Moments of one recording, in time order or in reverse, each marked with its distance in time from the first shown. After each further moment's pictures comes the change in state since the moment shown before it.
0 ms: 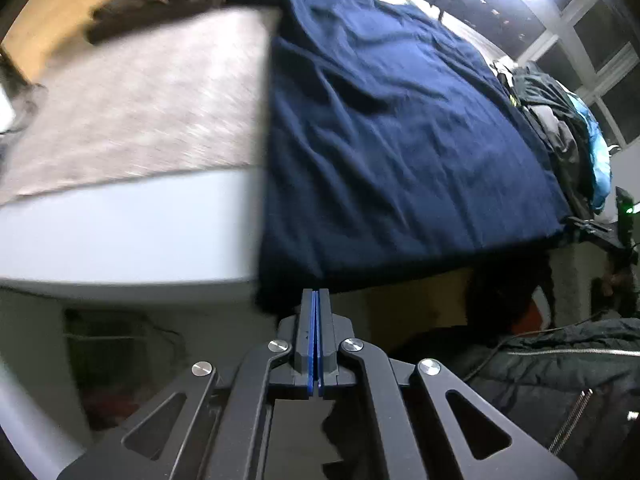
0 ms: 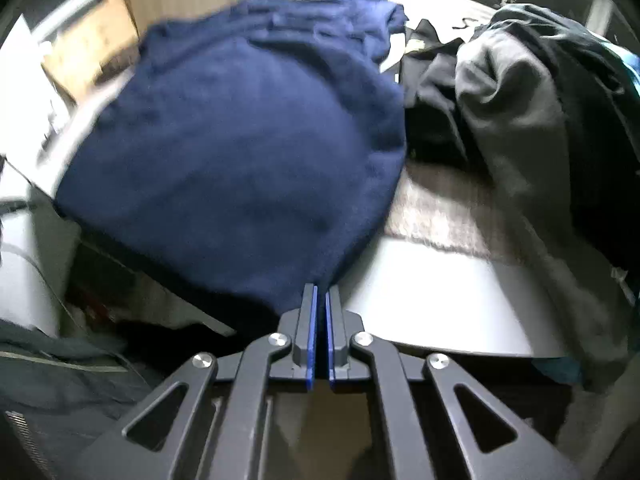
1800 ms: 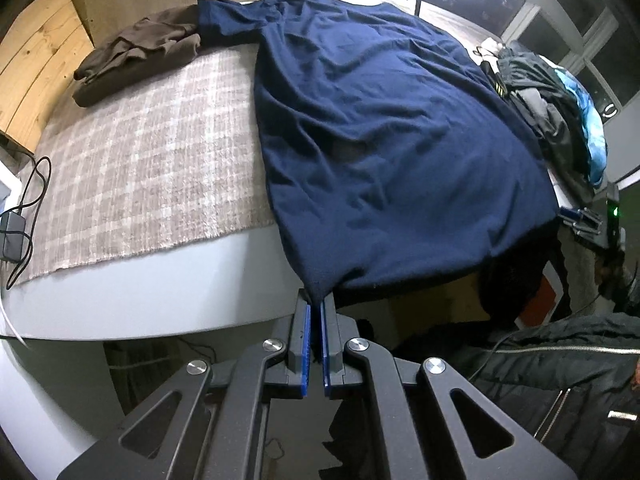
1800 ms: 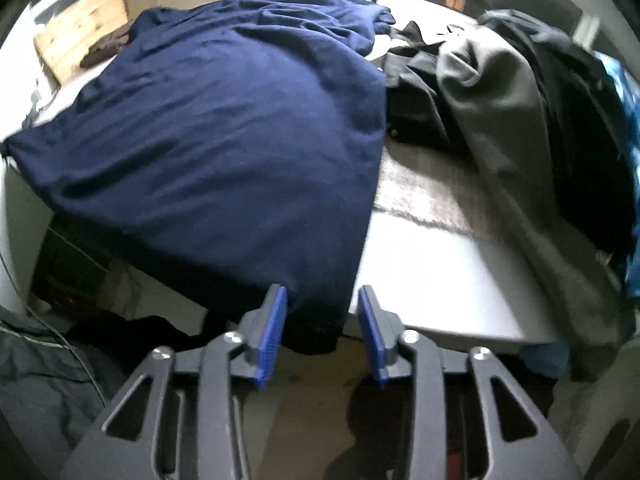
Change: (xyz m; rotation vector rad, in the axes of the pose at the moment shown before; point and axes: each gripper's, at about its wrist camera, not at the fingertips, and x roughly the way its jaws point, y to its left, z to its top) left arm -0.018 0.013 0.046 0.126 0.050 0.017; right arm 0.017 0.009 -0.020 -0.088 -0.010 -0.147
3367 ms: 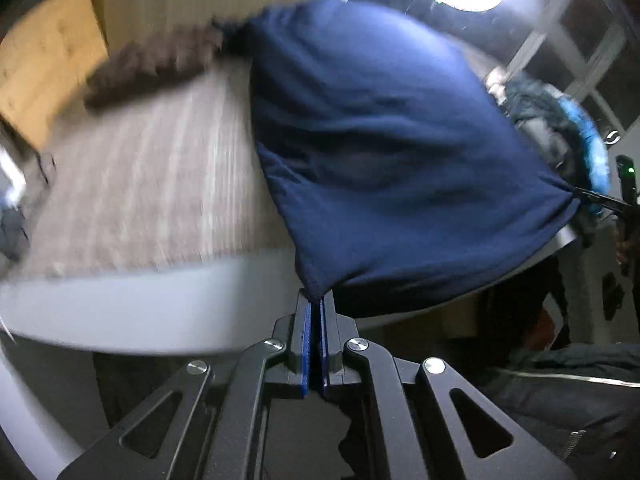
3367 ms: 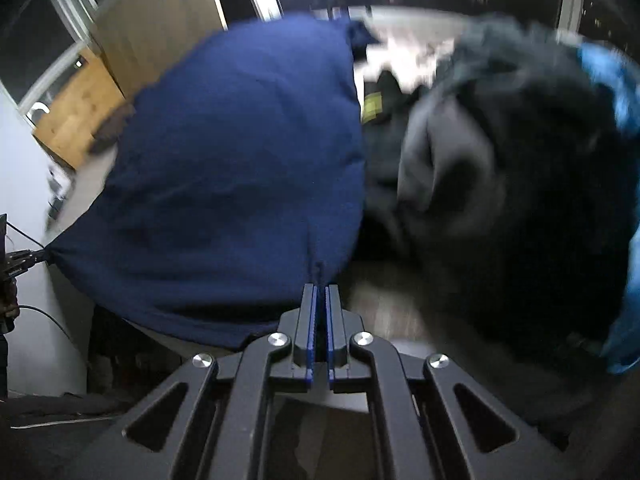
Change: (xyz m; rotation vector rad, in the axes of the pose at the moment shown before) left arm 0.027 -0.004 -0.007 -0.061 -0.055 -0.004; right arm -0.066 -0.071 0.082 0.181 0.009 0.162
